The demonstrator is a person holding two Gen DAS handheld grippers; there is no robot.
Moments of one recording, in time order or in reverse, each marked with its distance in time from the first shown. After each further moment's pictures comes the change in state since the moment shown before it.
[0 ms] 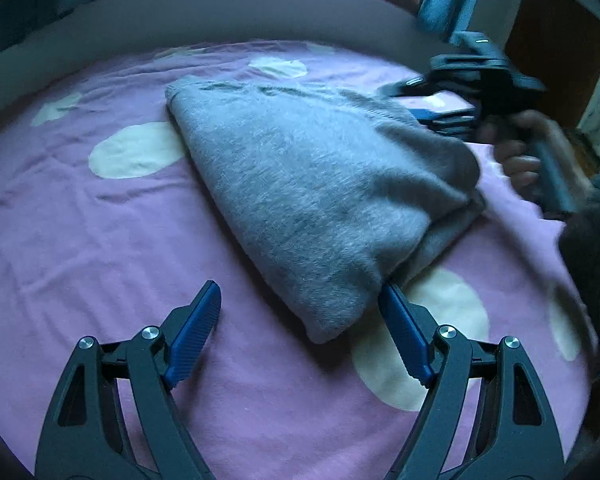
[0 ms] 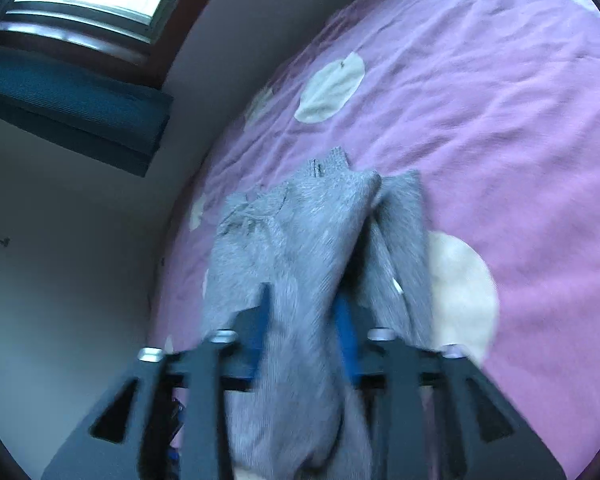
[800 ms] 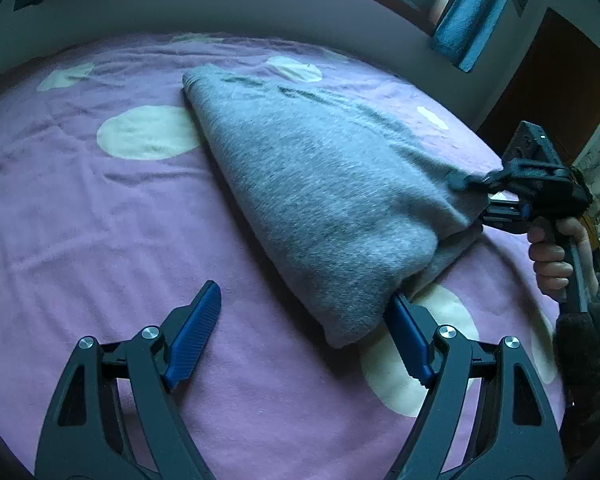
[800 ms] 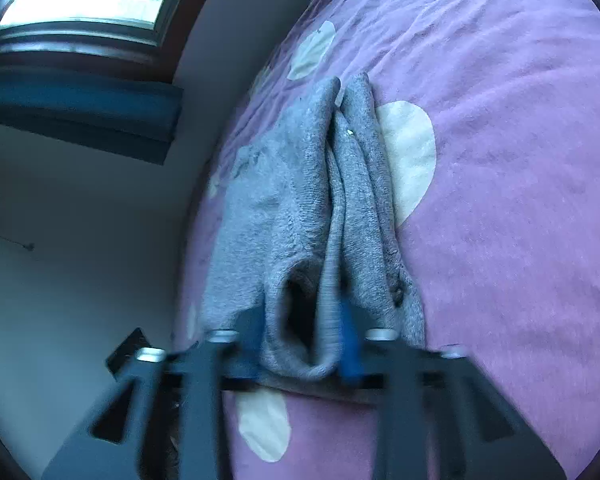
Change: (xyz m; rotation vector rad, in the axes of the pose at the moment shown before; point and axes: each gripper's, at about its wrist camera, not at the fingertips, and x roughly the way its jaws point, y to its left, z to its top) left arm -0.008 0.019 0.000 -0.109 -0.029 -0.095; right arm -0.013 -0.011 -0.068 0.073 0.041 0.088
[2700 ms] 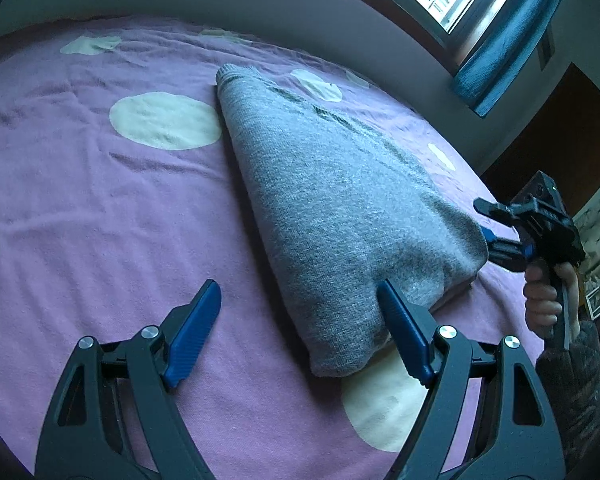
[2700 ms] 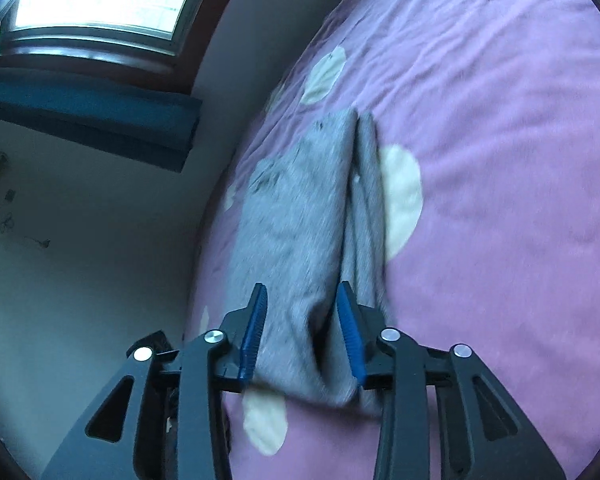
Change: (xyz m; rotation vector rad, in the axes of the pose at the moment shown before) left arm -0.001 0.010 -0.001 -0.177 -0.054 -0.018; right arm -0.035 -0.011 0.007 -0.020 -0.005 0.065
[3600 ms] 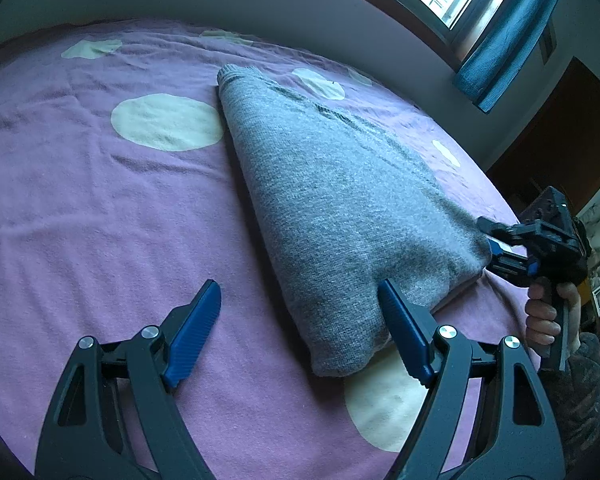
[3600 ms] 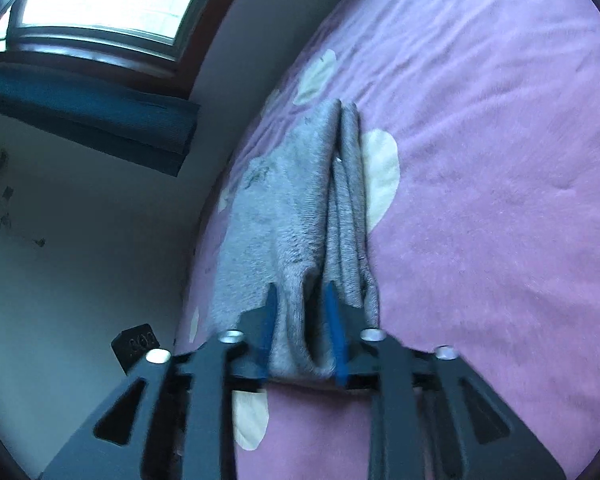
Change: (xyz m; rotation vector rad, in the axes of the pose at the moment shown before) left arm 0.007 -0.004 0.000 0.015 0.004 0.020; right arm -0.013 -0.010 -0.026 -0.026 -0.077 -0.017
